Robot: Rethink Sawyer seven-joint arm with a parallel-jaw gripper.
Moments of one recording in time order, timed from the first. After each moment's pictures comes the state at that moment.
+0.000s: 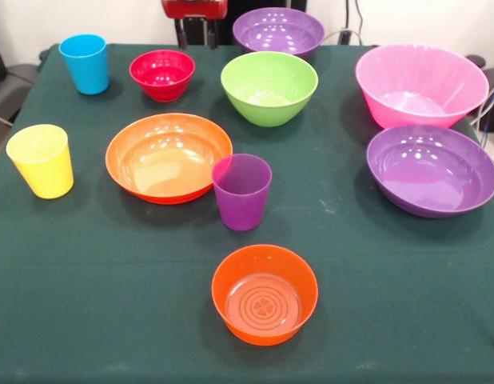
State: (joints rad) arm -0.70 -0.61 0.15 2.07 -0.59 0.35 1.79
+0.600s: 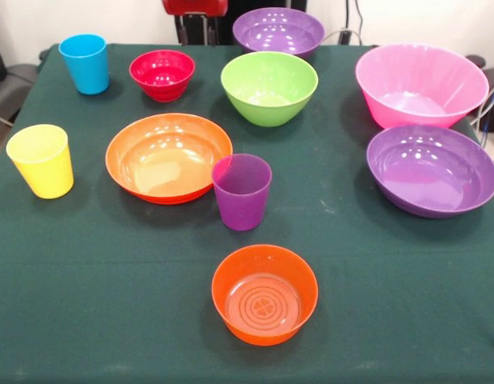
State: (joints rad) arm -0.69 -0.62 0.16 2.06 -0.57 0.40 1.79
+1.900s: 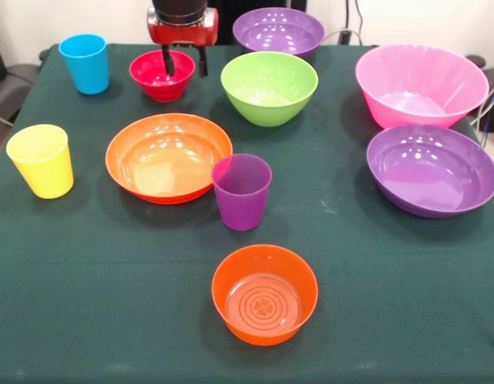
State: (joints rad) arm -0.69 -0.57 0.20 1.93 -0.55 0.41 1.79
